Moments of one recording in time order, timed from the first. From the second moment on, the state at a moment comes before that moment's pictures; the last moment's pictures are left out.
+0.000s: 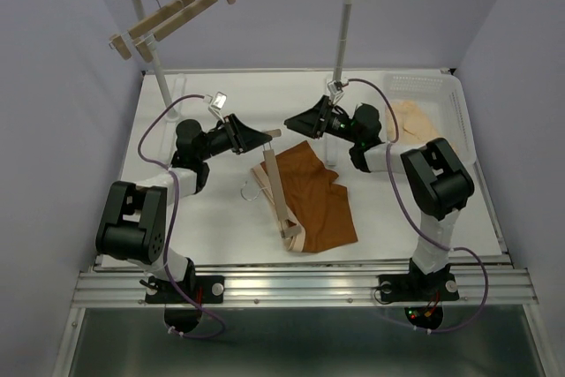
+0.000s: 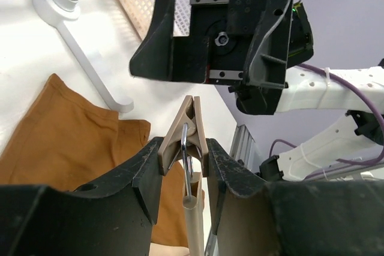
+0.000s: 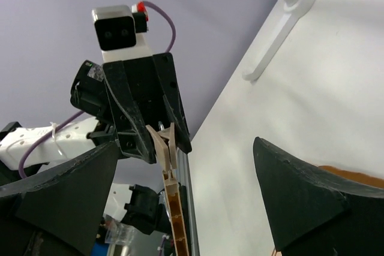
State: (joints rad) left arm -0.19 1.53 0.66 0.91 0.91 -0.96; right arm 0.44 1.94 1.03 1.12 -0.74 1.19
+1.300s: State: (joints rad) left arm -0.19 1.61 0.68 0.89 0.87 -1.02; right arm 0.56 1.74 0.90 0.63 -0.78 0.72
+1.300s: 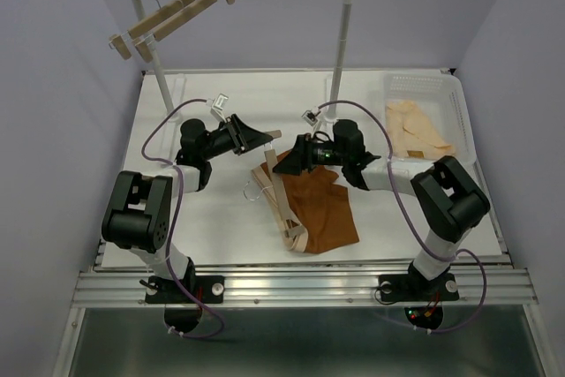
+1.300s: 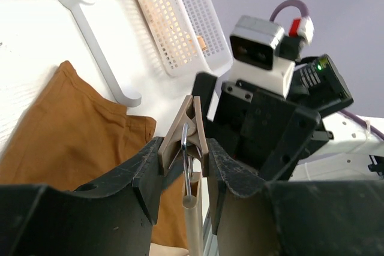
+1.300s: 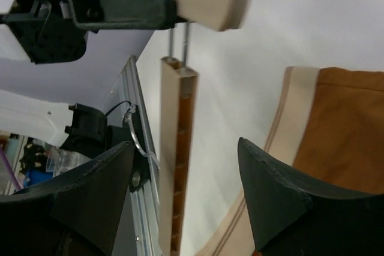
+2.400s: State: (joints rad) left arm -0.20 1.53 0.66 0.94 0.88 -1.07; right arm 0.64 1.79 0.82 0.99 -0.82 0.93
